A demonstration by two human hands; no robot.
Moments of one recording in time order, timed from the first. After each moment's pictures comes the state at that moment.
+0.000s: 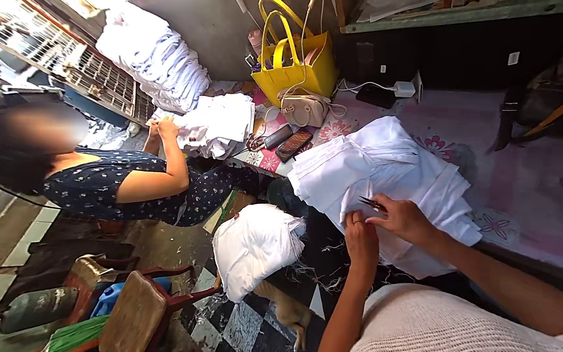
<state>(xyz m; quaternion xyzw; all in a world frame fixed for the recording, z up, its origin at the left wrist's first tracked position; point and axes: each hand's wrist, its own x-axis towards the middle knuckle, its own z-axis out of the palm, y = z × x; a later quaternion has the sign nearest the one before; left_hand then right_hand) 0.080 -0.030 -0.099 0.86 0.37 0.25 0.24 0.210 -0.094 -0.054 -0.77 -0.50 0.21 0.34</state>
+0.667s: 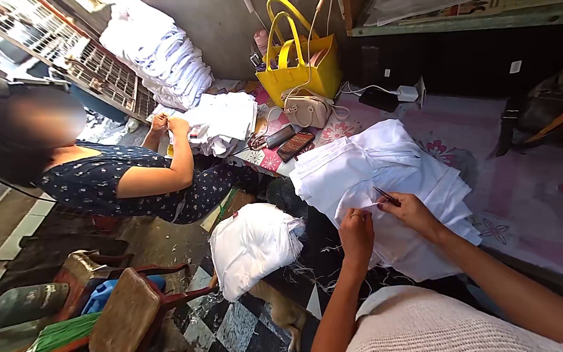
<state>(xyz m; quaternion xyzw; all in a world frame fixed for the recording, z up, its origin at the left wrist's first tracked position) 0.084 -0.011 -0.077 0.86 0.33 0.26 0.28 0.234 -0.091 -0.074 -0.72 -0.34 0.37 0.49</state>
